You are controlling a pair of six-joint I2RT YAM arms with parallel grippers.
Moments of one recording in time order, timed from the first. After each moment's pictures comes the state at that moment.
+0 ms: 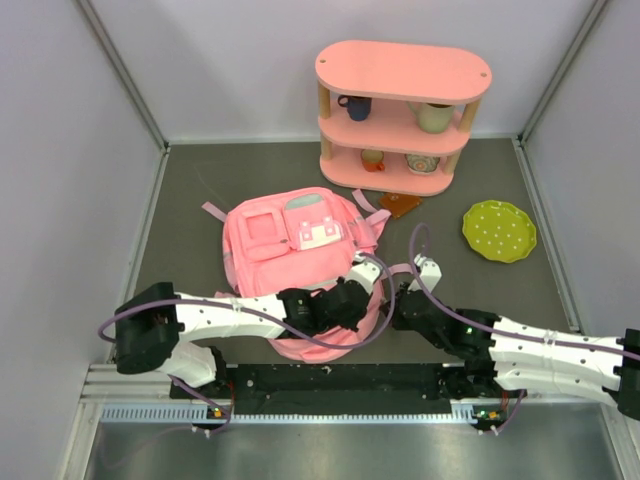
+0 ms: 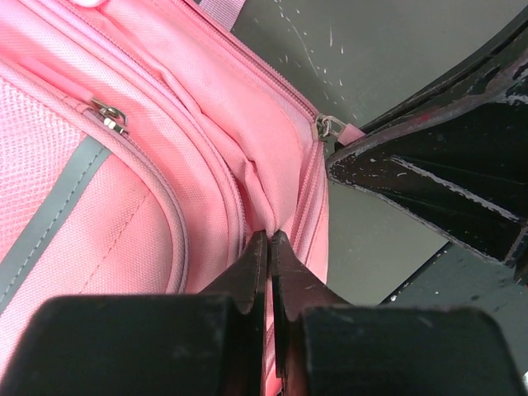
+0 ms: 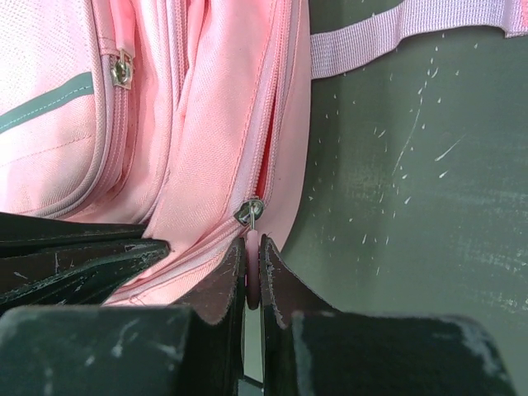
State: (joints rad) left arm -1.27 1.44 0.85 -0.16 -0.35 -0.49; right arm 1.14 0.81 0.37 -0.24 0.50 0.97
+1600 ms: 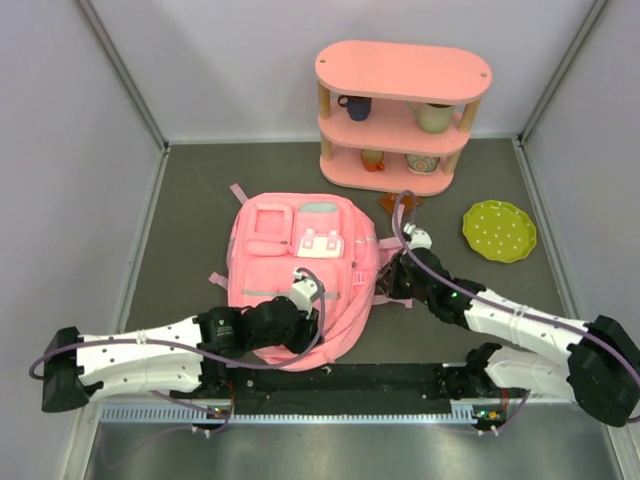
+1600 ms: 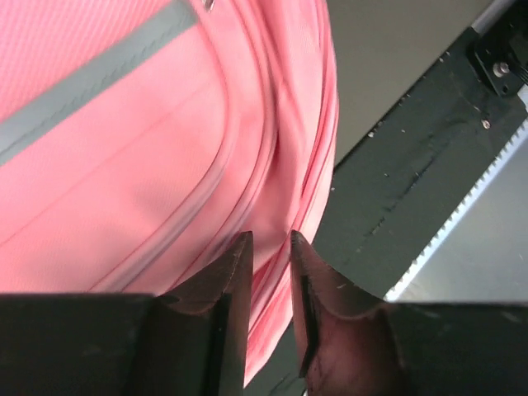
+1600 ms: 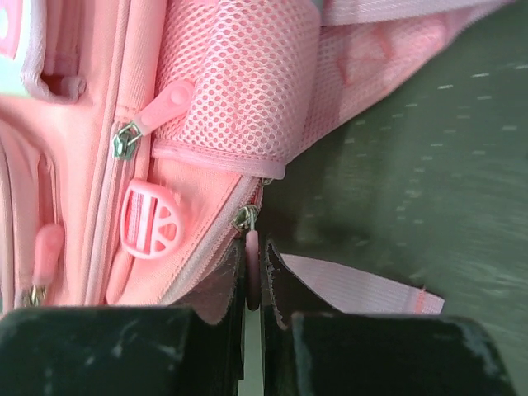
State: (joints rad) left arm -1.25 0.82 0.52 -0.38 -0.16 -0.62; right arm 0.78 1.10 0.48 -0.04 0.13 0.69
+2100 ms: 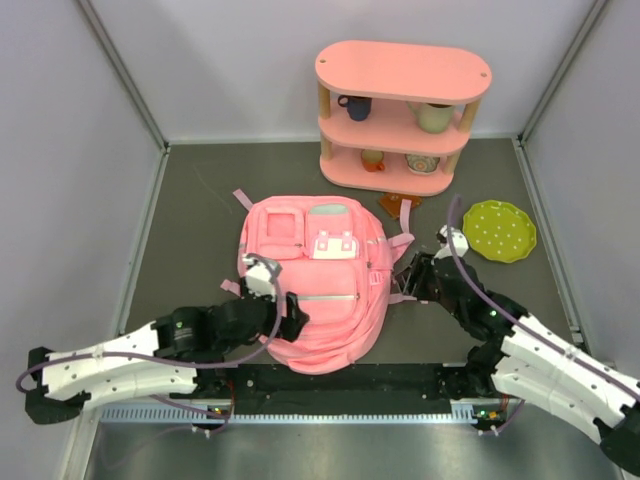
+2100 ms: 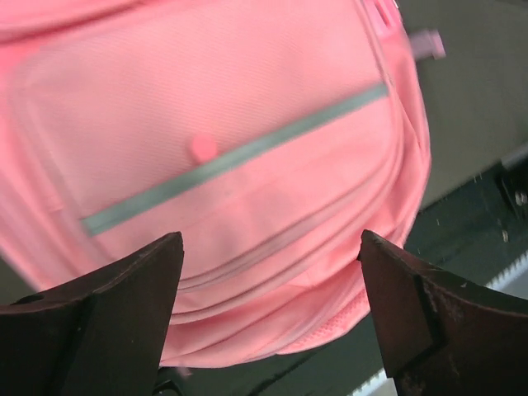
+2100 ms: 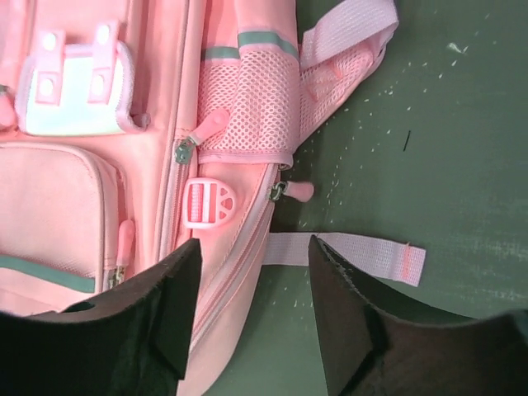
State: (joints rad) left arm -1.26 0.64 0.63 -0.63 -0.41 -0.69; right arm 0.74 0.74 0.47 -0.30 0.28 0.69
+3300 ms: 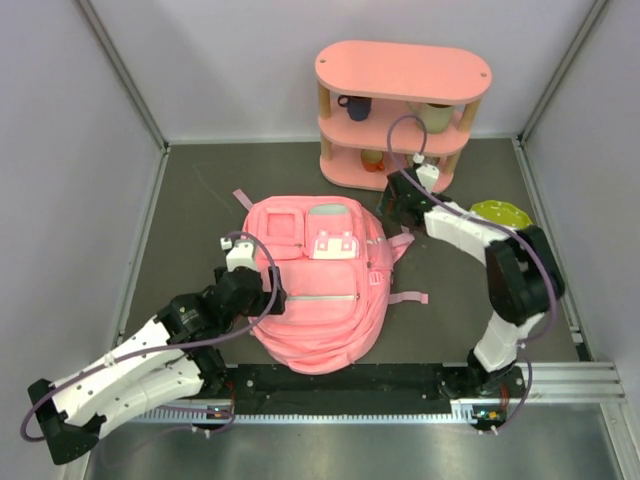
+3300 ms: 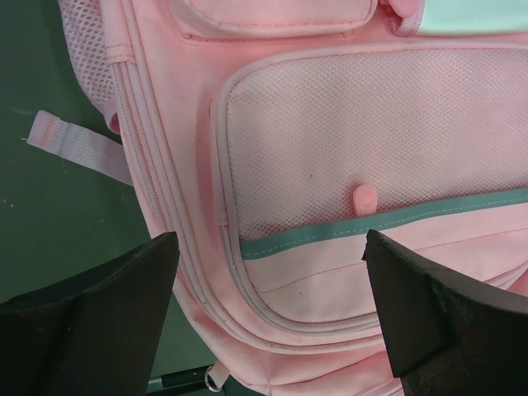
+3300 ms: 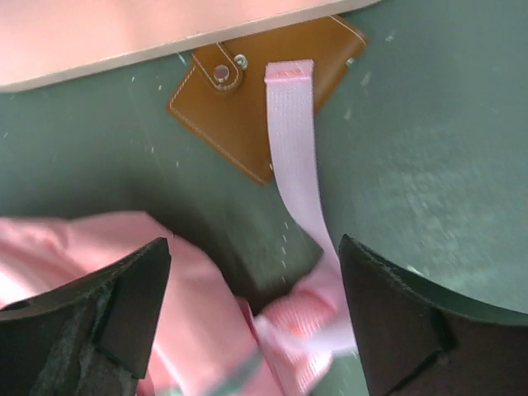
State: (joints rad) left arm -0.89 0.67 0.66 -0.77 -0.43 -0.72; right arm 0.47 1.66 1.12 -0.29 0.40 0.70
